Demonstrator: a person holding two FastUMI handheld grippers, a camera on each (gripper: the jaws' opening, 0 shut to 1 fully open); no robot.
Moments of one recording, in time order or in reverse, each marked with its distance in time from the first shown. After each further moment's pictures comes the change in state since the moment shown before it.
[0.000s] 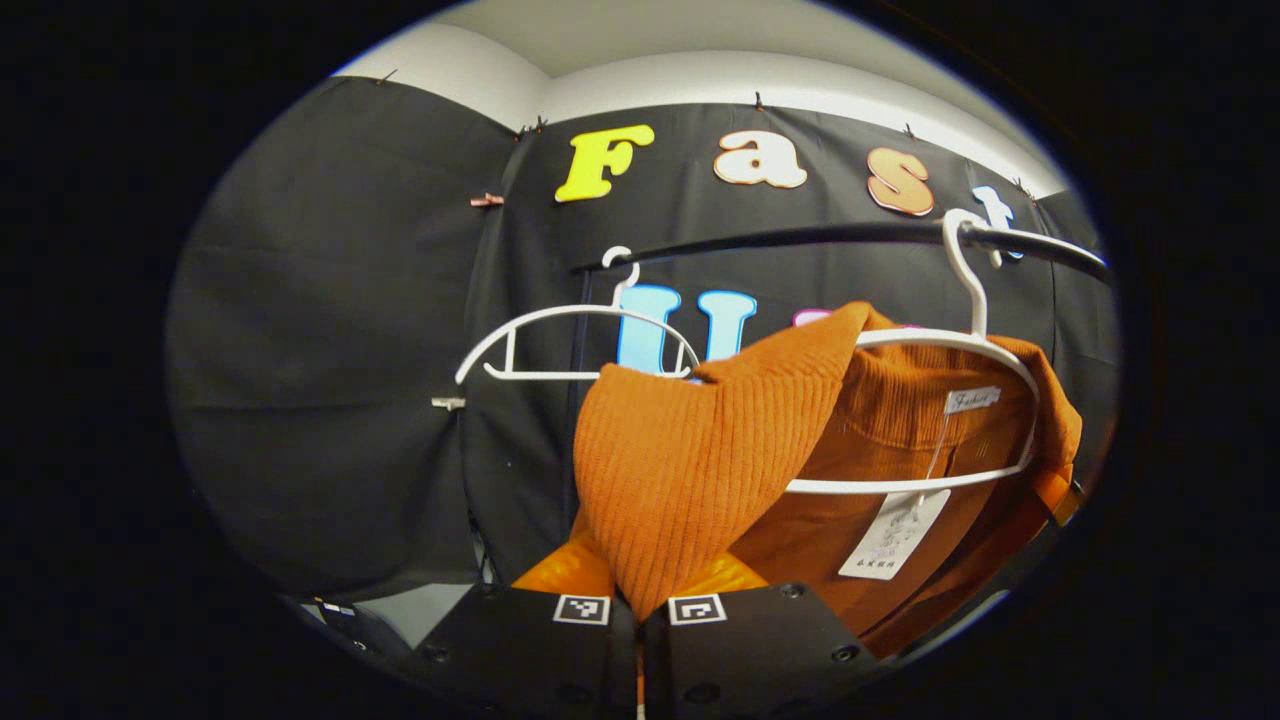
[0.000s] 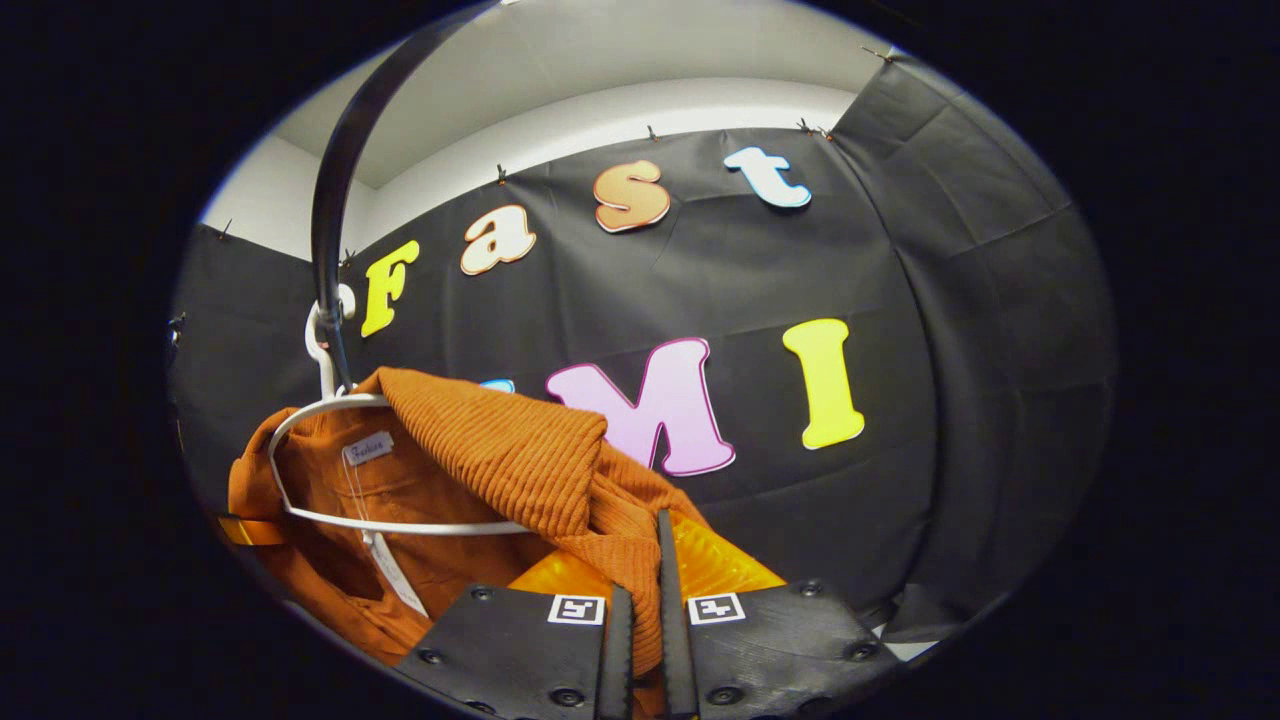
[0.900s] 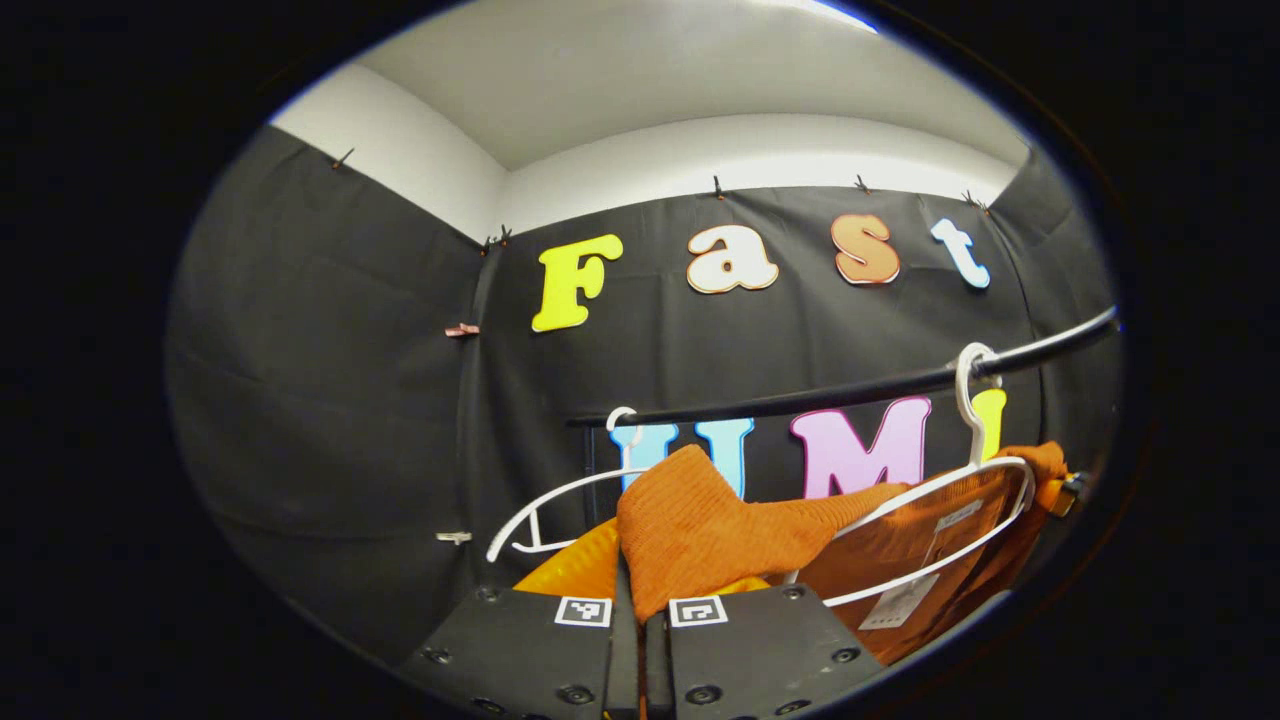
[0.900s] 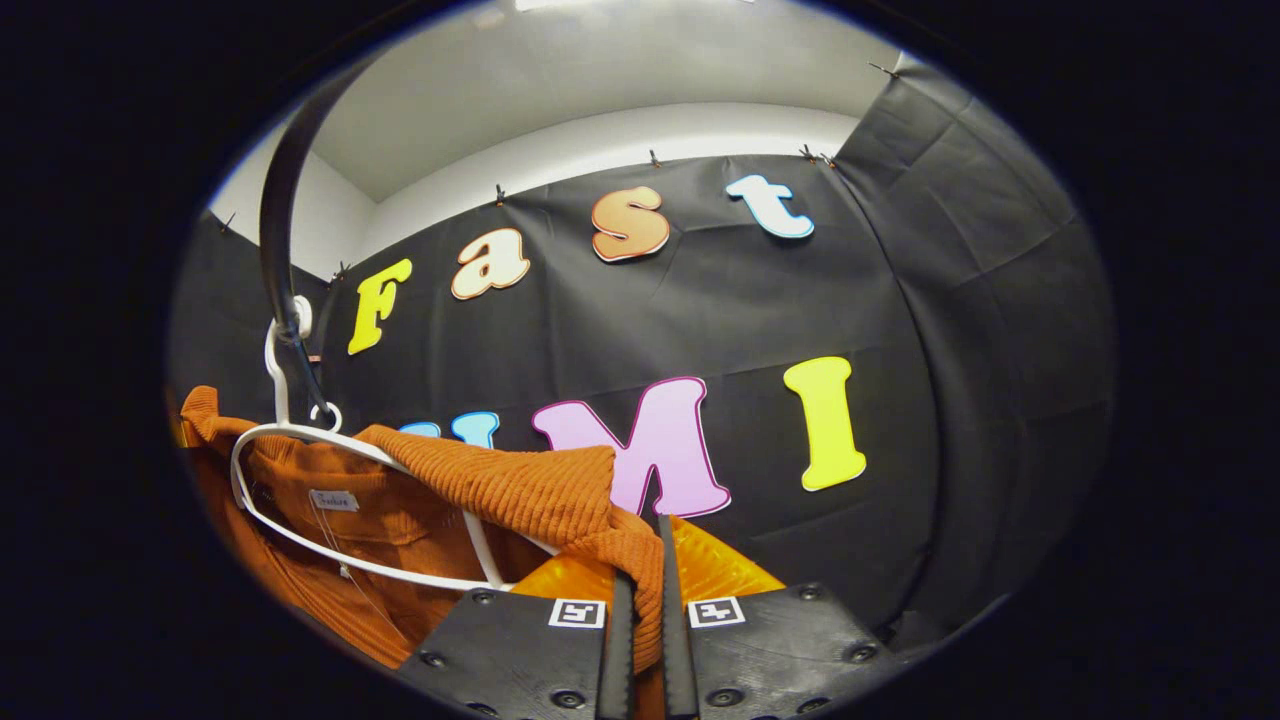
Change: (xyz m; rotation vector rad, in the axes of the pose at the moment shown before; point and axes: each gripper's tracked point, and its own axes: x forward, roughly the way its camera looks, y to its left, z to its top) left arm 0.040 0.030 0.112 0.094 -0.248 -0.112; right arm 0.056 0.001 0.001 -0.001 -0.061 -0.002
